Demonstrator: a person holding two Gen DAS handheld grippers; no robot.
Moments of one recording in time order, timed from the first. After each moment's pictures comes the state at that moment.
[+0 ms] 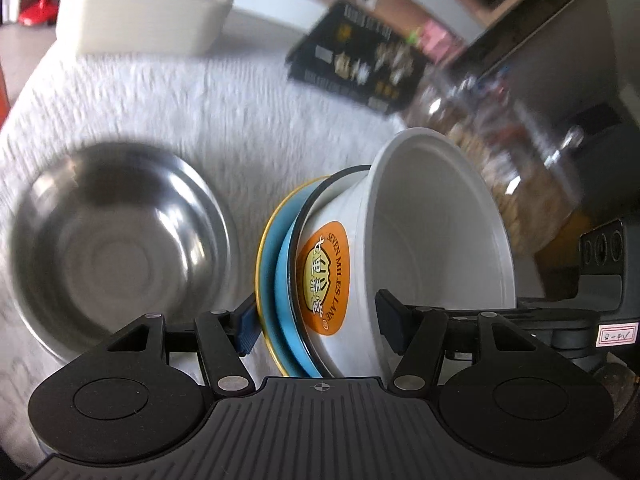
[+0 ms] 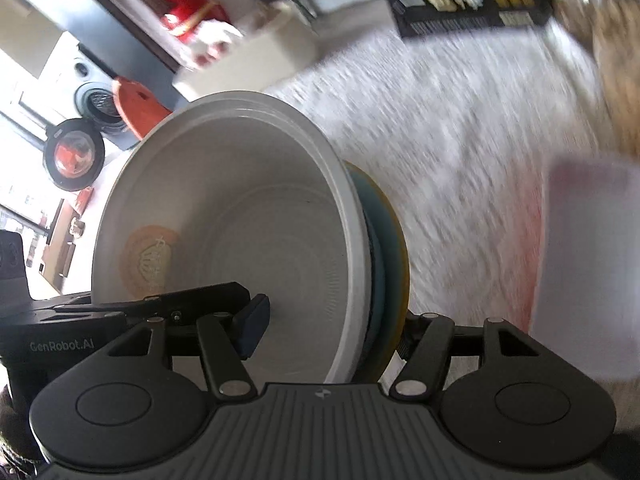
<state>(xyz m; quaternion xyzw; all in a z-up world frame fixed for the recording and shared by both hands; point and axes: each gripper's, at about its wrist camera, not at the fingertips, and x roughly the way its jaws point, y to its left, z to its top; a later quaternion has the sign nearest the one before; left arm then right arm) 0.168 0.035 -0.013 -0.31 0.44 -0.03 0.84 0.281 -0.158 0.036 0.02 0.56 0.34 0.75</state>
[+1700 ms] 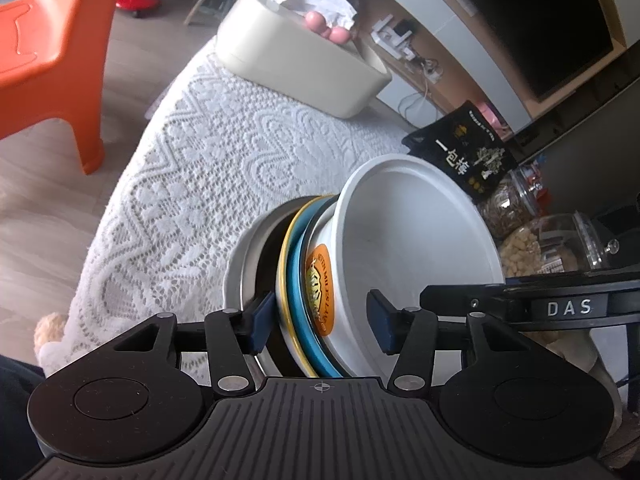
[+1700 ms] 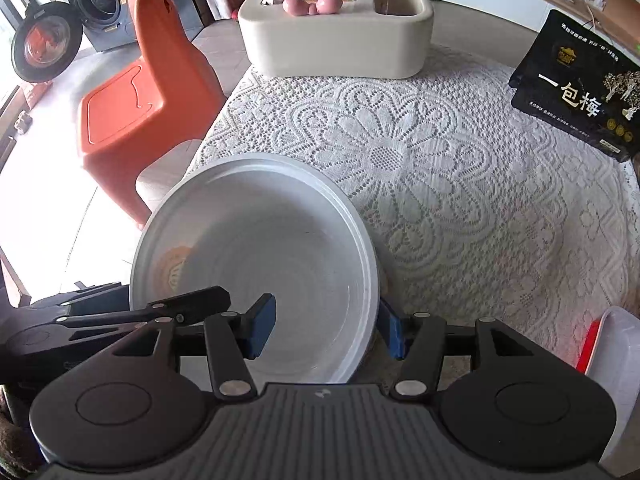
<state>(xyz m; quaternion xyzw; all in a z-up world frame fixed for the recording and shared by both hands) 0.104 0.168 -0.072 -0.39 0.38 0.06 0.84 0.265 0.026 0.046 -0.19 0.56 0.32 0.75</state>
